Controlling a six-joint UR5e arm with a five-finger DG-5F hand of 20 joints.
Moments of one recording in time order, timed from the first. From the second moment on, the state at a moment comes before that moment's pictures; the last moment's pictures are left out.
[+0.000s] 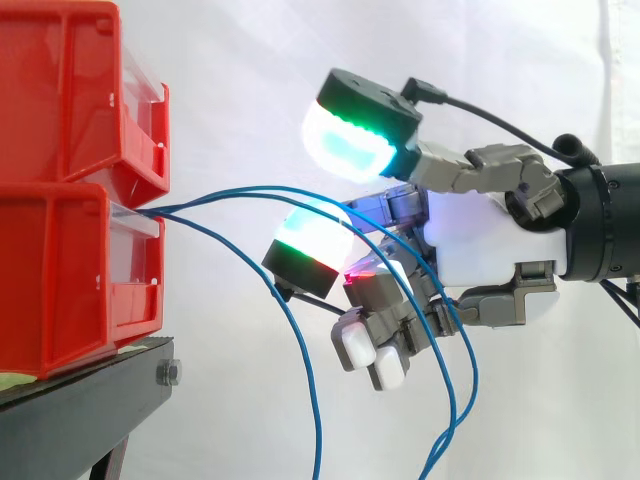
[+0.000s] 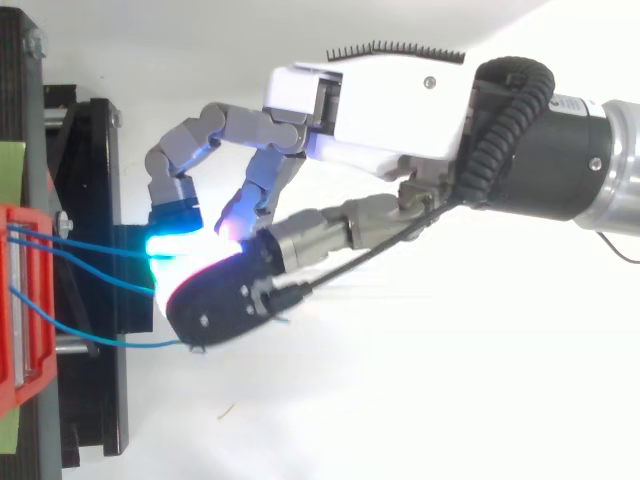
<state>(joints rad) 0.10 -2.29 -1.11 -2.92 -1.35 -0.21</state>
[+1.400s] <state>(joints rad) 0.11 -2.29 -1.12 -2.94 -1.34 -0.21</state>
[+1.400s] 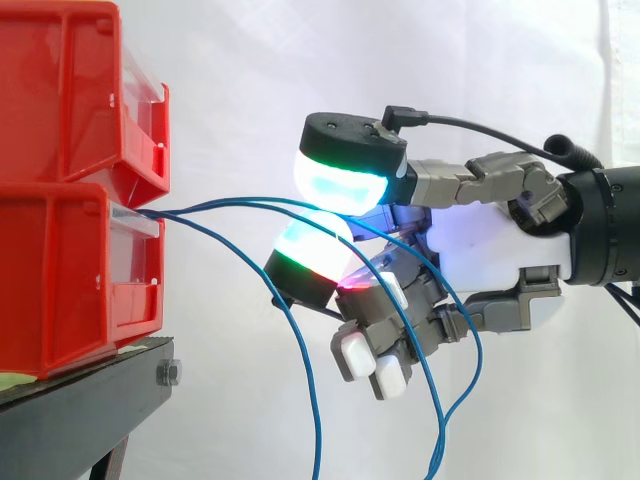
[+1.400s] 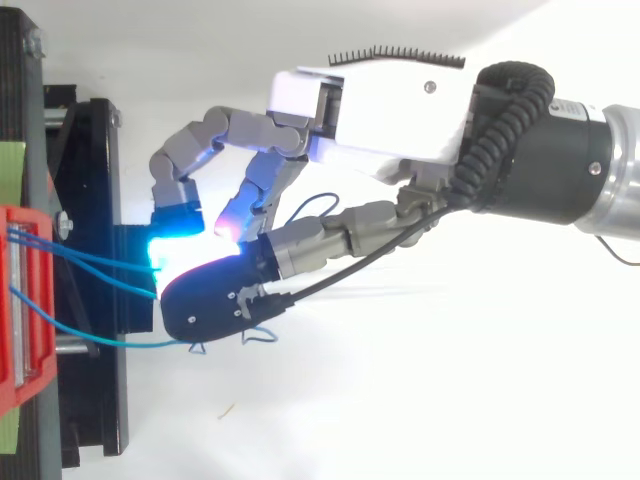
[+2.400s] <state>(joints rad) 0.12 -2.26 -1.16 -2.97 -1.31 -0.22</state>
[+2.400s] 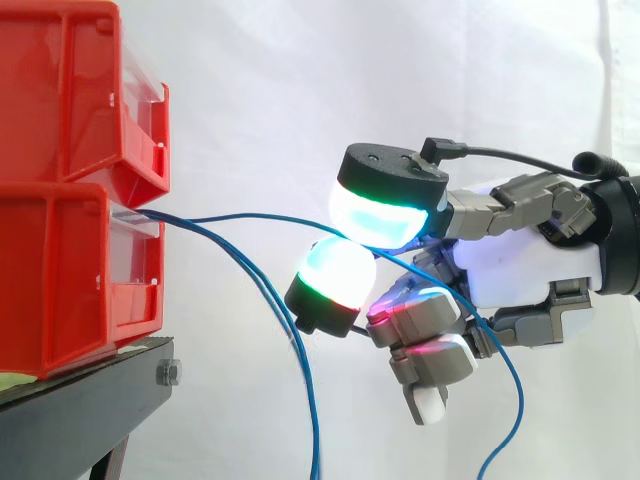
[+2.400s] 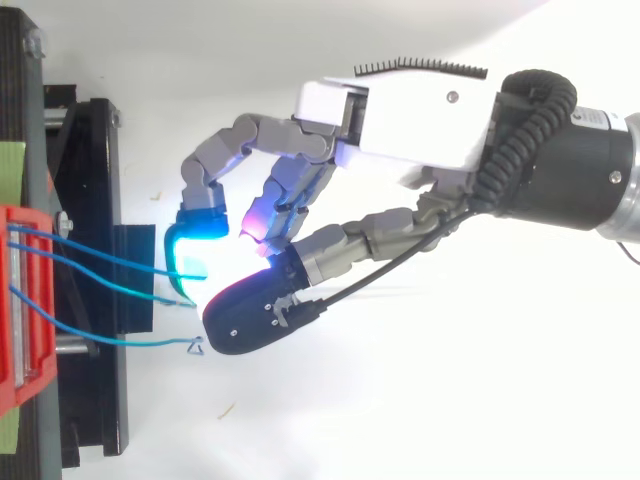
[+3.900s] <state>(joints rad) 0.12 -2.26 -1.16 -2.98 -1.32 -0.06</state>
